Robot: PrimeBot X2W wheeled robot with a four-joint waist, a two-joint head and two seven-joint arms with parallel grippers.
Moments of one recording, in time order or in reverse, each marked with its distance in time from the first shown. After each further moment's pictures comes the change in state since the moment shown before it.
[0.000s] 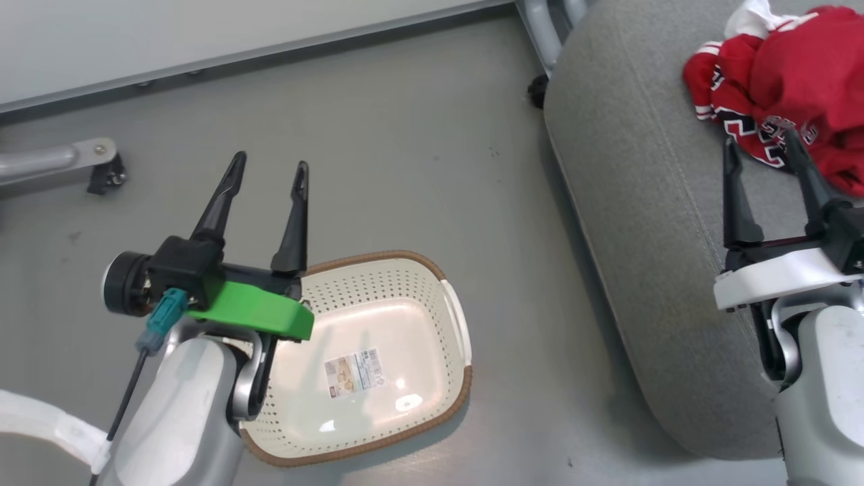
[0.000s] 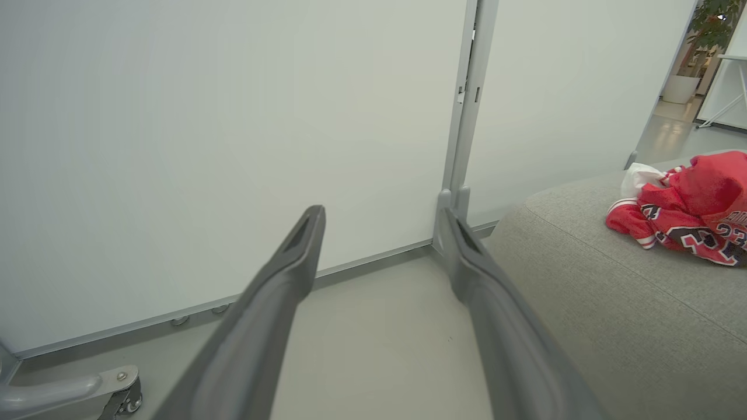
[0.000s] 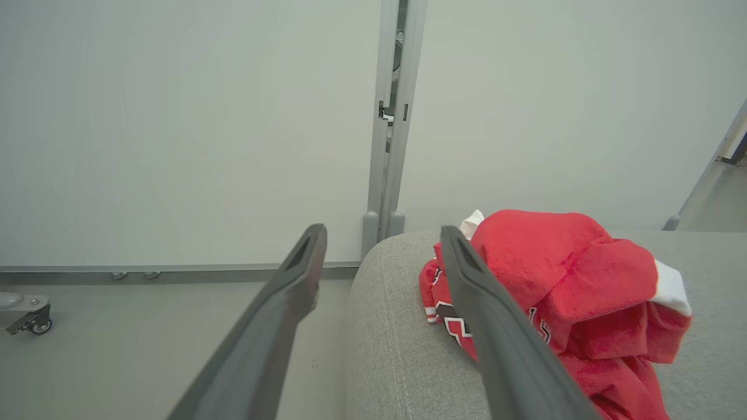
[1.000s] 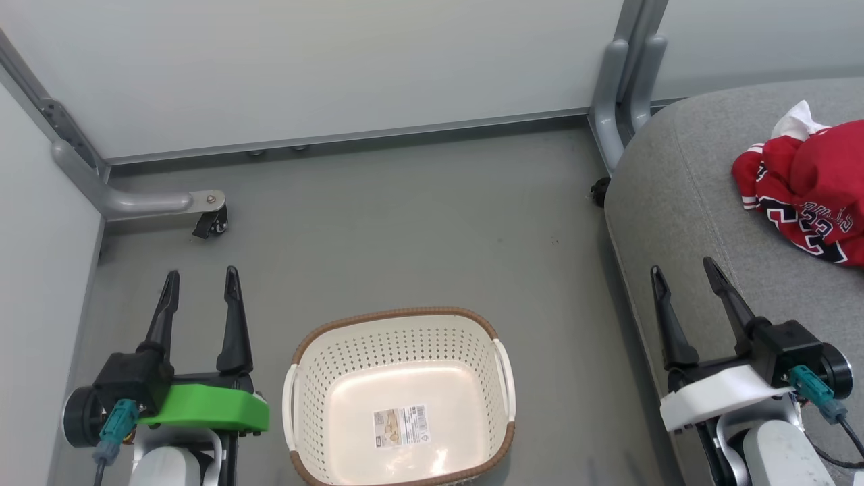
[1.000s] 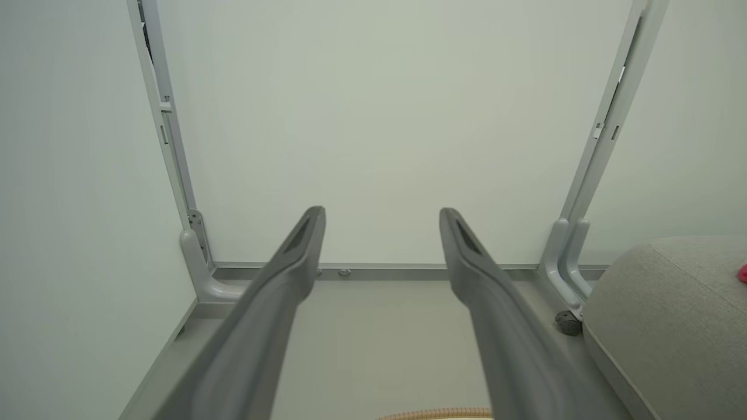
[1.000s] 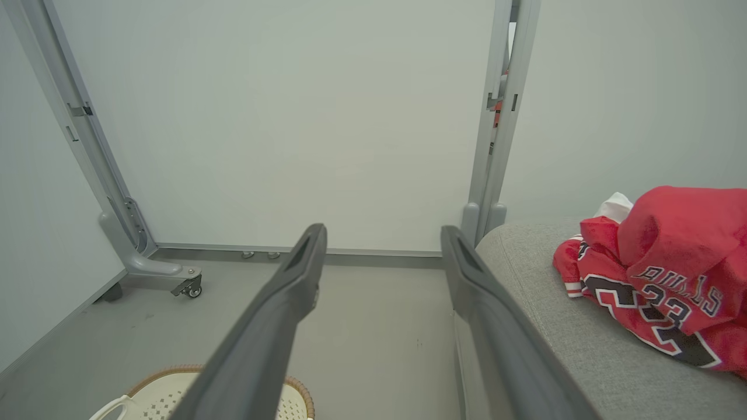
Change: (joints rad) left arm 0.308 -0.137 0.341 -0.053 0.131 -0.090 0.000; right arm 0.265 0.092 0.089 -0.064 0.000 0.000 0.000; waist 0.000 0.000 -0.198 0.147
